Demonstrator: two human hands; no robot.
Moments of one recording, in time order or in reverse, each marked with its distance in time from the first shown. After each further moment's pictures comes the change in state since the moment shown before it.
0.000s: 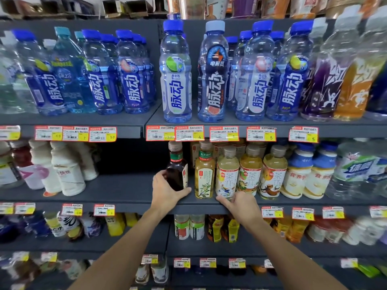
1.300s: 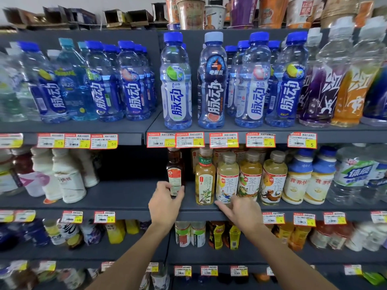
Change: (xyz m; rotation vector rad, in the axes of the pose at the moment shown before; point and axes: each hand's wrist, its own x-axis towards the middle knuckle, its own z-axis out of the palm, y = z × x) left_hand -0.024 0.010 0.002 0.247 0.263 0.128; right_hand -0.002 0.002 0.002 -0.329 0.215 -0.250
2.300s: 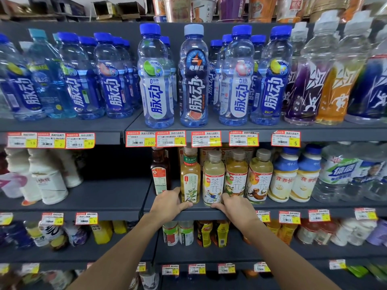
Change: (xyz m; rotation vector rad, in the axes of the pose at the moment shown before) left_hand 0.016 0.015 0.041 0.379 -0.571 0.272; right_hand 0.013 0.036 0.007 -0.080 -0.139 -0.173
